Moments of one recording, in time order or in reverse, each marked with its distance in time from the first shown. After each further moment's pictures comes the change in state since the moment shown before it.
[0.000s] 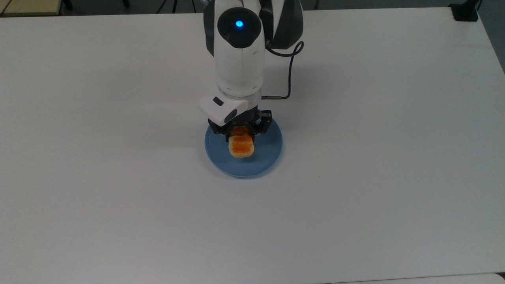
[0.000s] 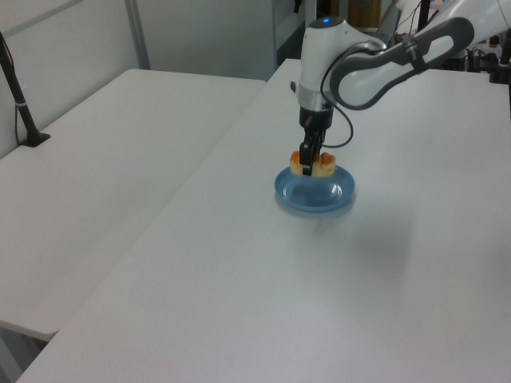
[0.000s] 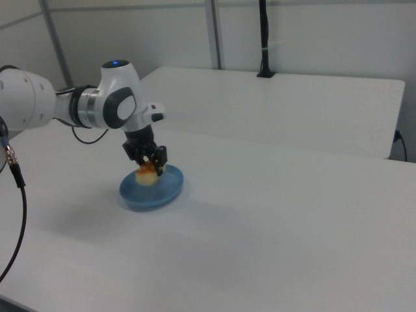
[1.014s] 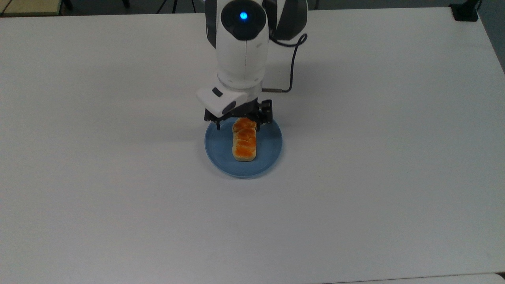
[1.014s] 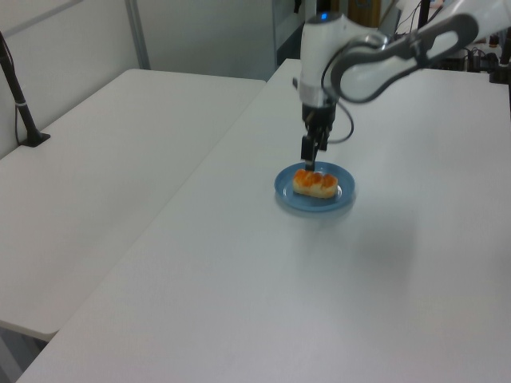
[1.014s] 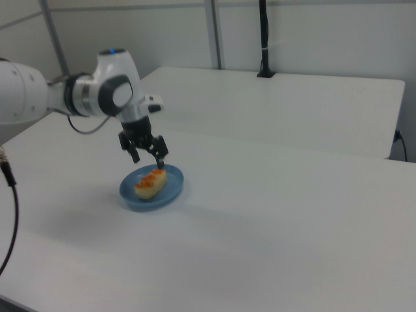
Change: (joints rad) arm 0.011 -0.046 -0.015 0.021 -0.016 -0.115 0.048
